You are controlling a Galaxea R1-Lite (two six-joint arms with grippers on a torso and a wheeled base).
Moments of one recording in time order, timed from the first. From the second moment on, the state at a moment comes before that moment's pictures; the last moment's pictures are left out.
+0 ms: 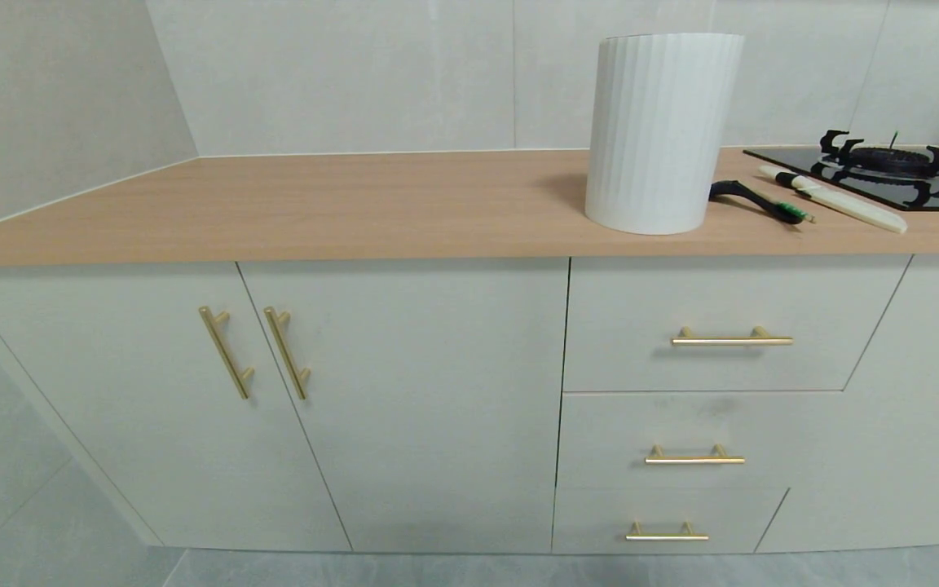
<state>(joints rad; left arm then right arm) 0.00 0.00 0.00 0.00 0.06 -0.01 0.11 0.47 -0.30 0.06 0.11 -0.03</state>
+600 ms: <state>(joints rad) 0.00 0.00 0.00 0.00 0.06 -0.01 0.16 1.51 -0.45 -0.38 0.12 -0.04</state>
